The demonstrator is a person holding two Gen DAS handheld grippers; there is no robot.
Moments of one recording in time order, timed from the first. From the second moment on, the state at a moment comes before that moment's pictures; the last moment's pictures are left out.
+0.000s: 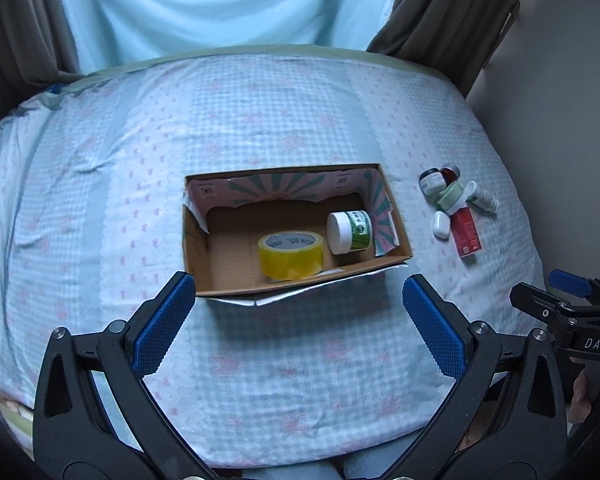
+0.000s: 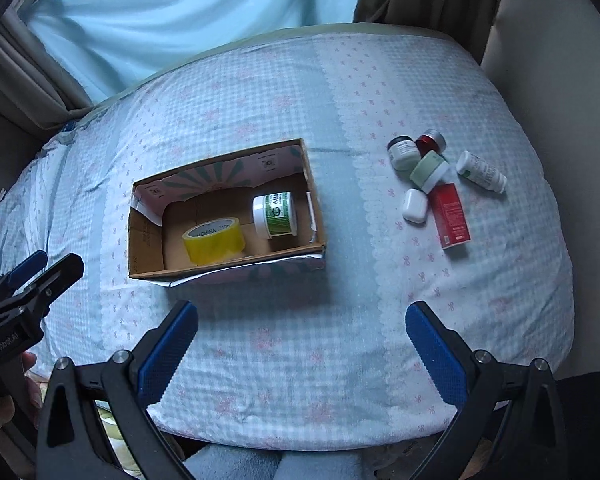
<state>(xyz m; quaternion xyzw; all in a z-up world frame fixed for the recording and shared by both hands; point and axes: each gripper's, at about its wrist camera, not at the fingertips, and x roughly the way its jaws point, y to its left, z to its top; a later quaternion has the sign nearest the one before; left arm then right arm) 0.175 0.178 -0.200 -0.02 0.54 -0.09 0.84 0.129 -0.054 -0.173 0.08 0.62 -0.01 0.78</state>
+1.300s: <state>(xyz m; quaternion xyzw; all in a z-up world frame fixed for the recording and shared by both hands) 0.299 -0.194 -0.323 0.04 0.63 -0.19 0.75 0.219 -0.363 -0.238 -0.07 0.60 0.07 0.79</state>
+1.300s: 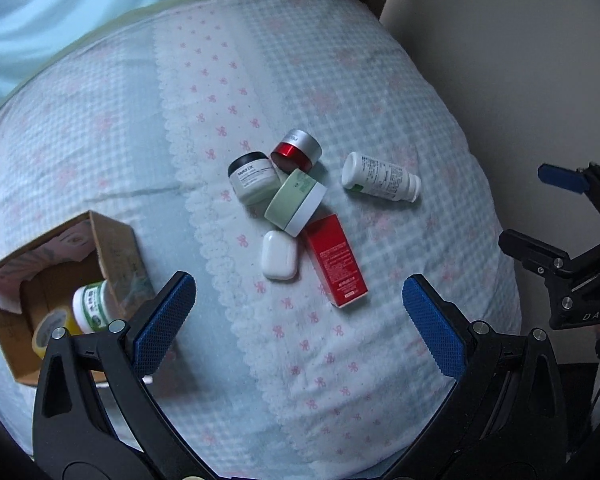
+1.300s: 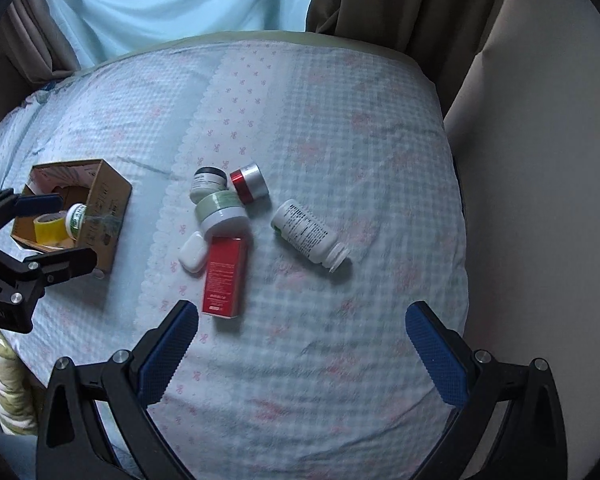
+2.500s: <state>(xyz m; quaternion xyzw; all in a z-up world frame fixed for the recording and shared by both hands) 0.400 -0.273 -0.500 0.16 0.72 -0.25 0.63 0.330 -0.327 -0.454 -0.23 0.69 0.20 0.66</state>
